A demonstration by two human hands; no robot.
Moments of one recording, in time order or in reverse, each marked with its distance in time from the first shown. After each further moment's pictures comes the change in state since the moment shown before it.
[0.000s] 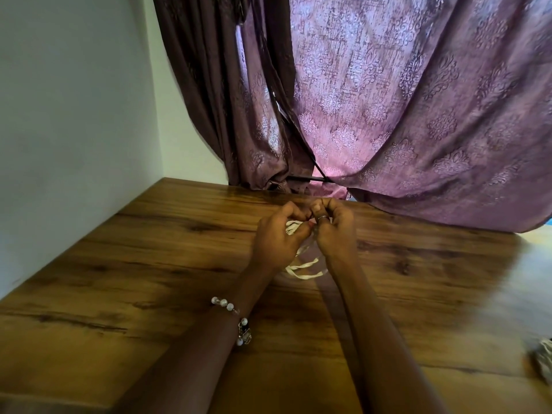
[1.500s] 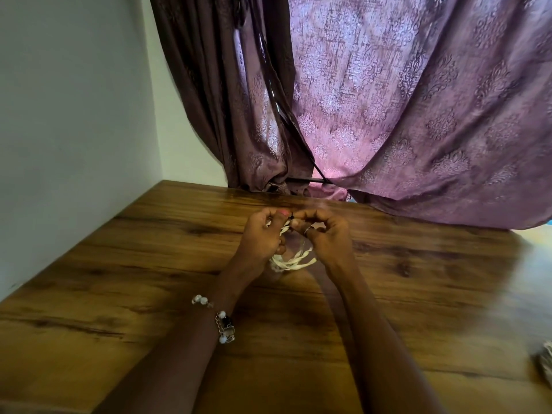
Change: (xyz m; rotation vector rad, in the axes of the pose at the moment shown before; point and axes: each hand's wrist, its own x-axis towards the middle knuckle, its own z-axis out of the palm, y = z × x) left_hand 0.007 0.007 -0.012 -0.474 0.009 -0.555; right_hand -0.004 0.006 -0.002 0.042 -0.182 -0.003
